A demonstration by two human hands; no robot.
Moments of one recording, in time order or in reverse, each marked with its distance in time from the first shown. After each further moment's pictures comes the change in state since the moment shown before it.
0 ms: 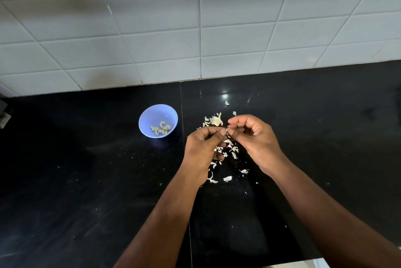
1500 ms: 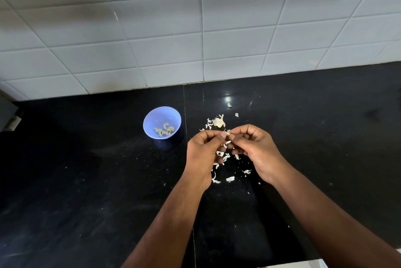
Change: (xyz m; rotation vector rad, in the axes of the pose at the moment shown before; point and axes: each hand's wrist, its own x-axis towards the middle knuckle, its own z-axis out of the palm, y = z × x) left_hand -0.014 0.000 0.002 -0.022 0.070 -0.016; right_hand -0.015 -0.003 0.008 0.256 -0.015 0.233
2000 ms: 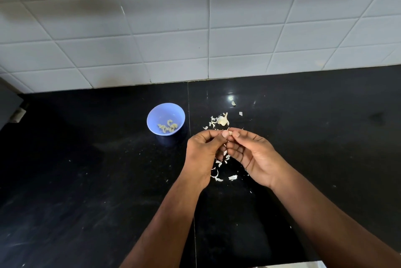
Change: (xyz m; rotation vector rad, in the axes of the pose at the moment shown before) left_hand -0.001 -0.003 -0.012 -0.050 -0.057 0.069; right_hand -0.003 0.005 0.007 0.421 -0.136 0.229
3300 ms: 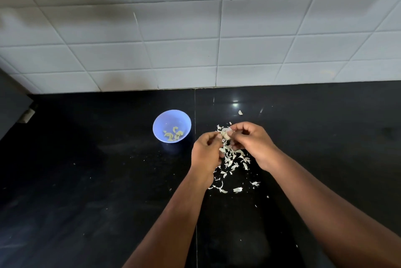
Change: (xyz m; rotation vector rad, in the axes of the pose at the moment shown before) left_hand 0.039 -0.006 0.000 0.189 0.181 -0.066; right_hand 0.072 -0.014 -0.005 -0.709 0.143 -0.161
